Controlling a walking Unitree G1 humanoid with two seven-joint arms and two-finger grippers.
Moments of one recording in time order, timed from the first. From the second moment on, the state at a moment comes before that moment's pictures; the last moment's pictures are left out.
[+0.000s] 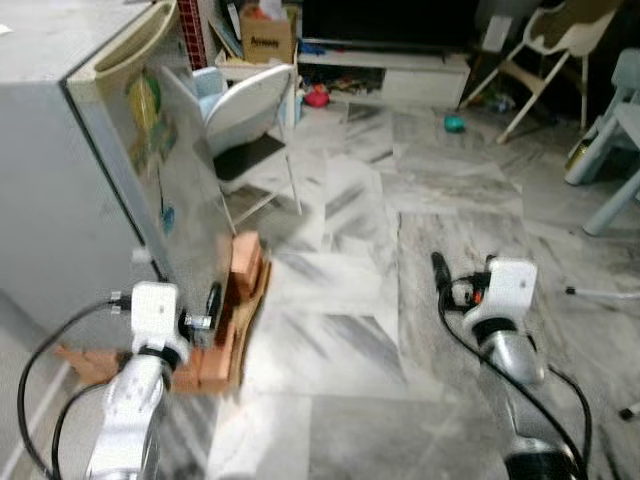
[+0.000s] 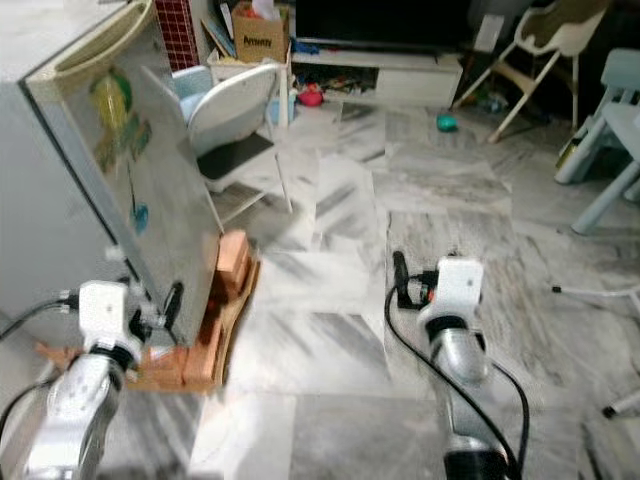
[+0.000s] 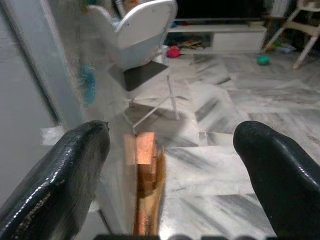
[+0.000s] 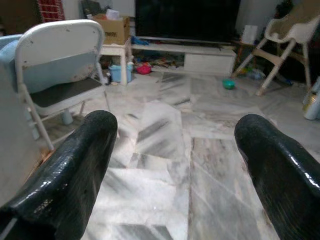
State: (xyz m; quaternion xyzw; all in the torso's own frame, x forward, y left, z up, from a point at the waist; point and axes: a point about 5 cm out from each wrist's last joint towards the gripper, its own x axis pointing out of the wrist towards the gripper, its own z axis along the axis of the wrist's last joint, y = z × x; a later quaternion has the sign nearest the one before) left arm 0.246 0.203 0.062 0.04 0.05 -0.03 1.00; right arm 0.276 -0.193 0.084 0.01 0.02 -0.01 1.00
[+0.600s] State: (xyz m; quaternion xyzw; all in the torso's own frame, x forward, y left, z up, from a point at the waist) left arm 0.249 0.214 0.062 0.05 0.06 0.01 1.00; right arm 0.273 -0.175 0.084 0.02 0.01 0.04 1.00
